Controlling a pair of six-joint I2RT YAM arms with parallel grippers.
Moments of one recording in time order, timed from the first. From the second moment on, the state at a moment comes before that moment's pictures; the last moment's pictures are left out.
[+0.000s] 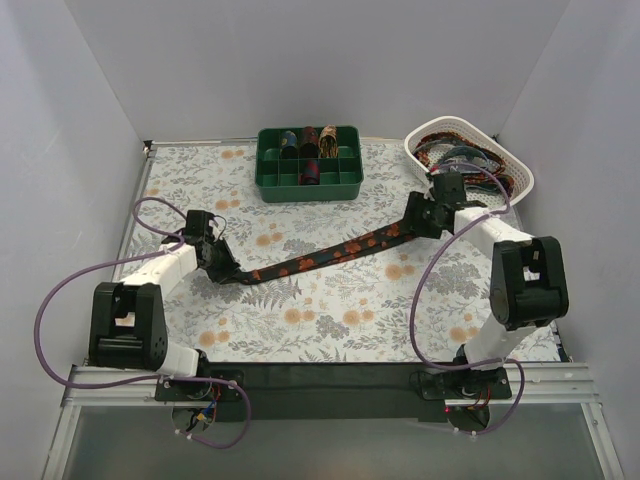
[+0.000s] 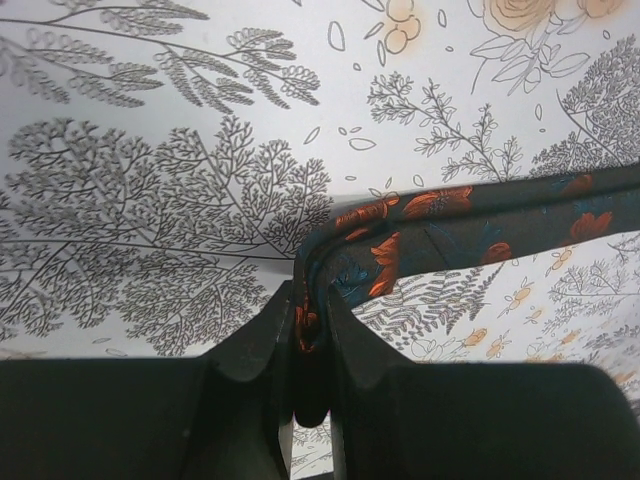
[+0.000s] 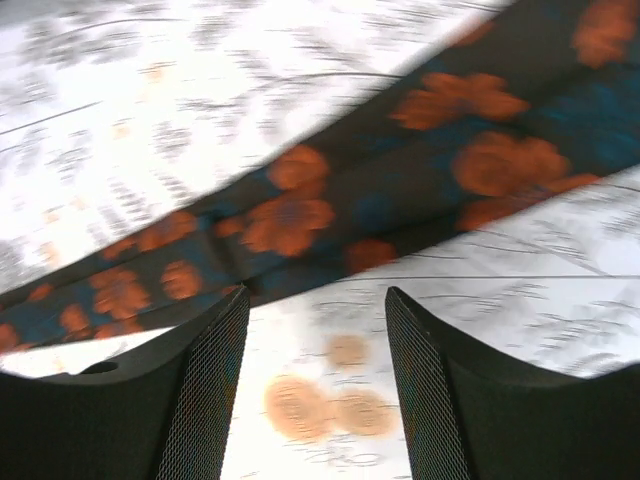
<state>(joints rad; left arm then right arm) -0.07 1.44 0.76 -0.51 0.25 -0.56 0.13 1.68 1.04 -0.30 -0.19 0.35</state>
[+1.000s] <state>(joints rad) -0.13 1.39 0.89 -0.70 0.04 -0.58 0.89 2.16 1.36 0.31 -0.53 0.61</state>
